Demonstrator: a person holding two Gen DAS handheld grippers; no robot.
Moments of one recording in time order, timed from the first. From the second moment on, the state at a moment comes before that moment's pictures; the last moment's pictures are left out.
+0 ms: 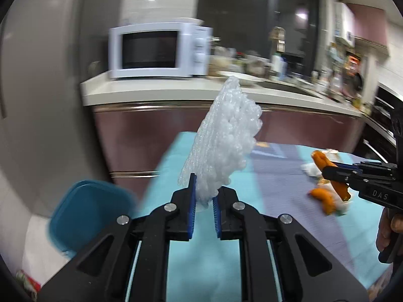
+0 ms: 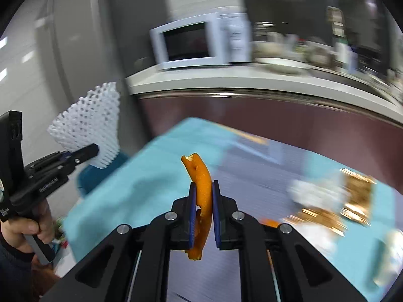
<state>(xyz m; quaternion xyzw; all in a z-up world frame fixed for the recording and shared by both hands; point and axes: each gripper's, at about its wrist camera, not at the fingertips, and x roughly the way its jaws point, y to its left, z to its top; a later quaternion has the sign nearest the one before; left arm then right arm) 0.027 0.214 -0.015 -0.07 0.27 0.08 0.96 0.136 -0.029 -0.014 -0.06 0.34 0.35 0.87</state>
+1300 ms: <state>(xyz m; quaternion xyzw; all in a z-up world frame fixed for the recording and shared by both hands) 0.000 0.434 -0.107 -0.16 0.33 0.24 0.90 0.161 0.302 -0.094 -0.15 0.44 0.44 0.77</state>
